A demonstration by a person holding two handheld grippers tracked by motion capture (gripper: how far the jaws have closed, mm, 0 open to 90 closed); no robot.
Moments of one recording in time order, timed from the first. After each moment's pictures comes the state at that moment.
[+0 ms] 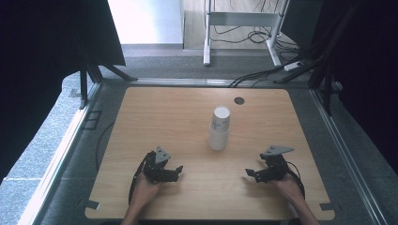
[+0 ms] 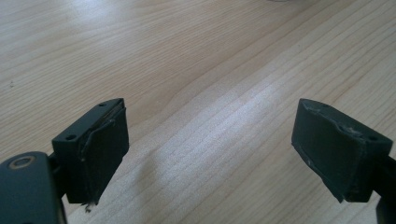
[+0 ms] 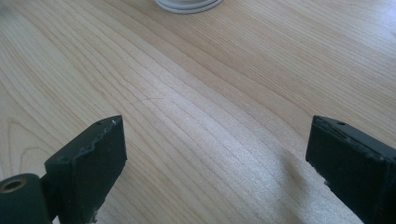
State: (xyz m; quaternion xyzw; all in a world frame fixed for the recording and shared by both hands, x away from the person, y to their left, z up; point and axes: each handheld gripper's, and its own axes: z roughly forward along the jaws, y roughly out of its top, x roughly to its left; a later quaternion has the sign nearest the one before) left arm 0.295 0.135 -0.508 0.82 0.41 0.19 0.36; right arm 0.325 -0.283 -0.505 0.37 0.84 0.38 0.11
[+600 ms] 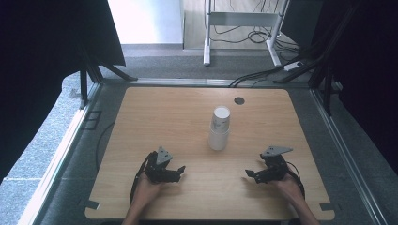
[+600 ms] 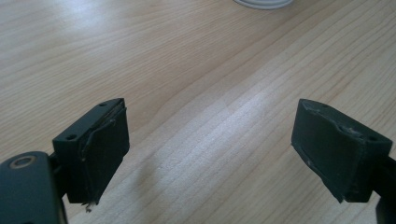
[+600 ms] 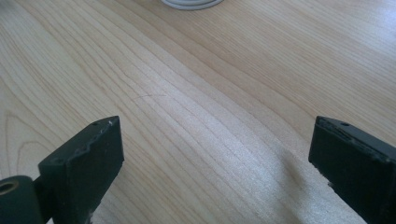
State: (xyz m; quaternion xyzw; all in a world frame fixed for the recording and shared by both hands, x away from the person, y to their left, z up) left arm 0.295 0.130 -0.511 0.82 0.39 0.18 0.38; right arm 0.325 -0.282 -0.505 0.36 0.85 0.37 0.12
